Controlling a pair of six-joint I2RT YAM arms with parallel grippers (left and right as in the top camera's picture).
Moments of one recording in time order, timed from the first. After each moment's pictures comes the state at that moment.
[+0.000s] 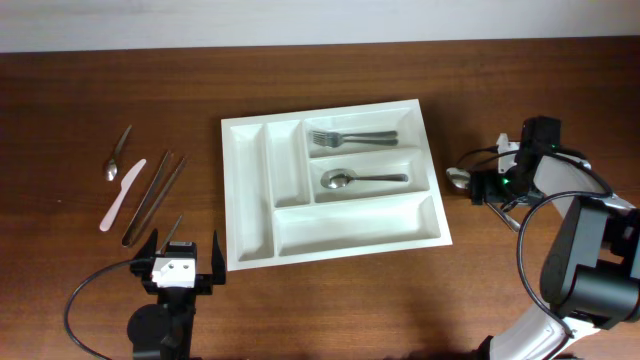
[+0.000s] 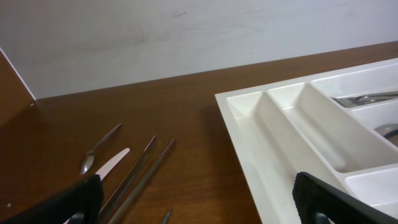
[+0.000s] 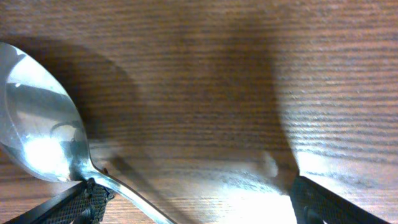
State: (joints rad) left arm 0.03 0.03 0.06 -0.17 0.02 0.16; right arm -0.29 1.91 1.15 -0.57 -0.07 -0.15
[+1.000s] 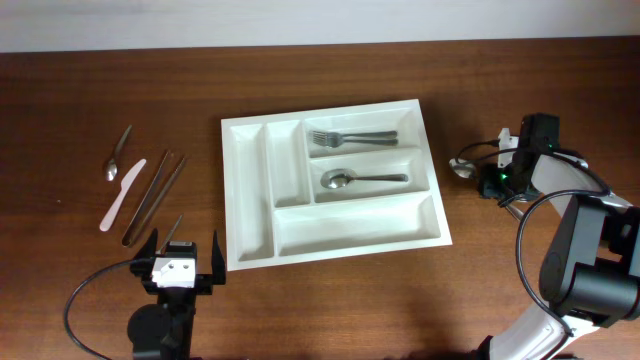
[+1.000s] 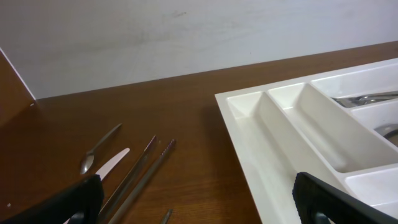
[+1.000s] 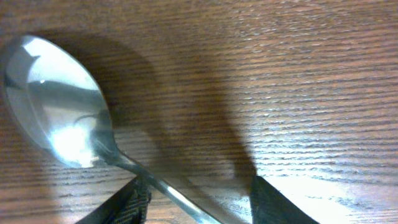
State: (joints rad) left arm 0.03 0.03 0.06 -0.17 0.02 0.16; right arm -0.28 1.92 1.15 -0.51 -0.08 -0.09
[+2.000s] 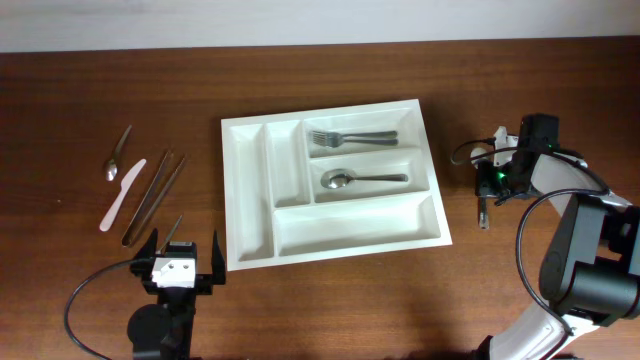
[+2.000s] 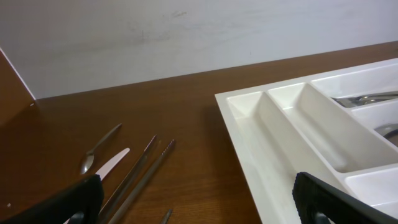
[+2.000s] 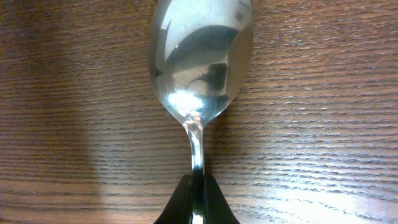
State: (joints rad) left arm 0.03 0.03 0.06 -0.17 0.02 0.16; right arm -0.28 1.92 1.15 -0.51 -0.20 -0.07
